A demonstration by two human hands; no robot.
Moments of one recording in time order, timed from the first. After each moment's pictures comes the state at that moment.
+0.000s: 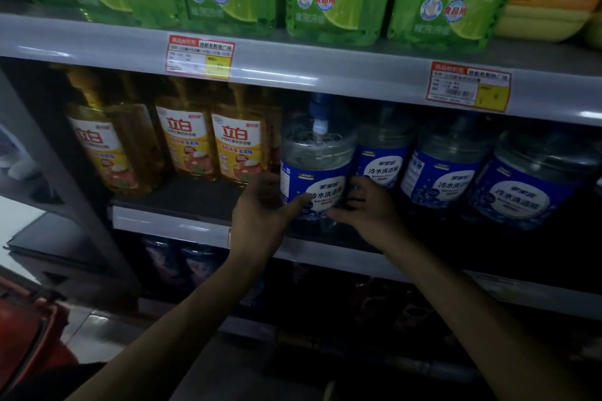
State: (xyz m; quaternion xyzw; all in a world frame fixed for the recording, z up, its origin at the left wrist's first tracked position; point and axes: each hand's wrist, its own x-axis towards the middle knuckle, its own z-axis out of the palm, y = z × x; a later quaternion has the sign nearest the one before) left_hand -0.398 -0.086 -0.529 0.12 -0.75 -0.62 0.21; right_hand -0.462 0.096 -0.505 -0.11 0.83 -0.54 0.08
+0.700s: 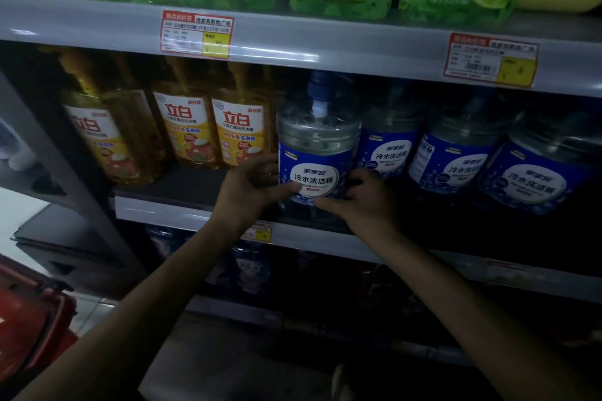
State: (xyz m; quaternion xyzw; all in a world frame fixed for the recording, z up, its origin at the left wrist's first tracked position) left_hand -0.412 -0.129 -0.522 0.03 -0.75 -0.65 0.12; right_hand -0.455 0.076 -0.529 -0.08 0.85 -0.53 -0.01
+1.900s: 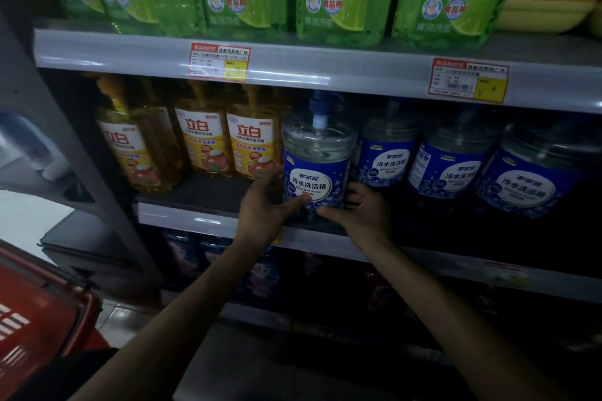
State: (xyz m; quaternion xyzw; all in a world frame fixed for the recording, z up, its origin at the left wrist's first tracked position) left_hand -0.401 -0.114 -0.536 0.05 -0.80 -0.57 0.20; right_hand -0.439 0.067 -0.531 -0.05 0.82 -0.57 -0.02
